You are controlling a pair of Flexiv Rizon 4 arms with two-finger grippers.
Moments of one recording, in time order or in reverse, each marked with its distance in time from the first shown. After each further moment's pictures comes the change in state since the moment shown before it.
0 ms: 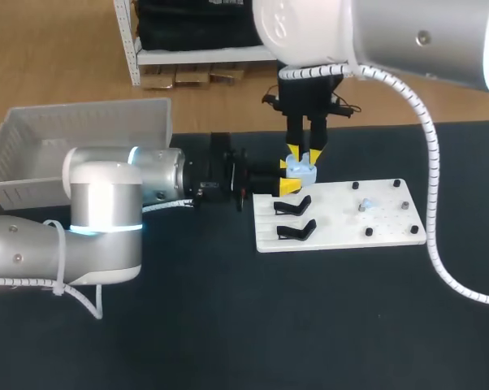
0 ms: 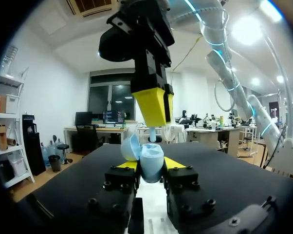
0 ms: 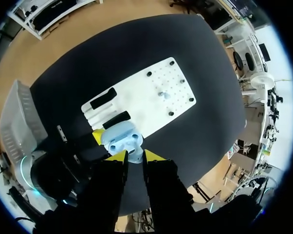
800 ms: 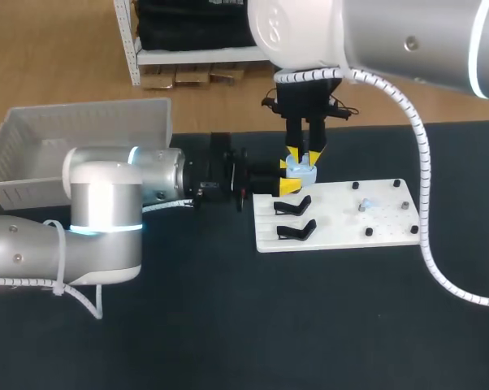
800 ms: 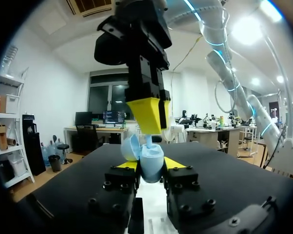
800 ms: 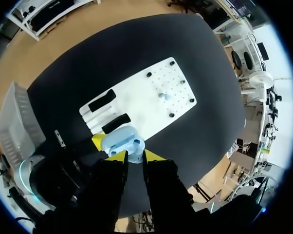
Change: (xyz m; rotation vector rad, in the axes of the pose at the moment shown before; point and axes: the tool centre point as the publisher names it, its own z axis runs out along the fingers) left arm 0.000 0.000 0.000 0.000 0.000 0.000; right arm -0.005 0.003 0.007 0.016 -0.001 0.014
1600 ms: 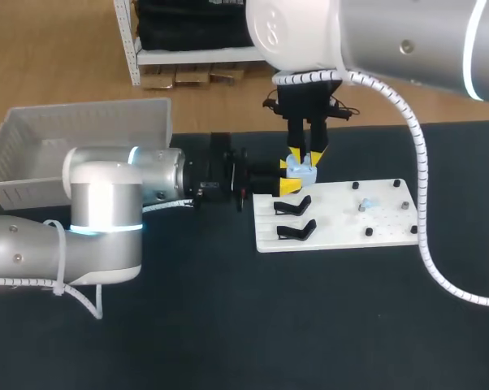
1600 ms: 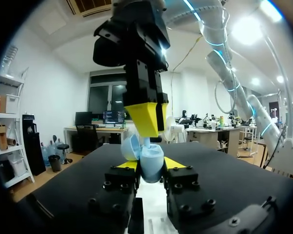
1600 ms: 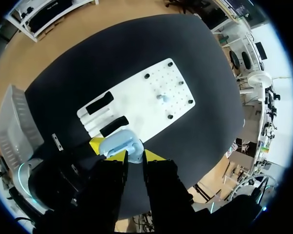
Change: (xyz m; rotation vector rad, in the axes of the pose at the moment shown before) left arm 0.000 0.000 0.000 0.000 0.000 0.000; right arm -0.004 -0.002 0.004 0.017 -0.008 0.009
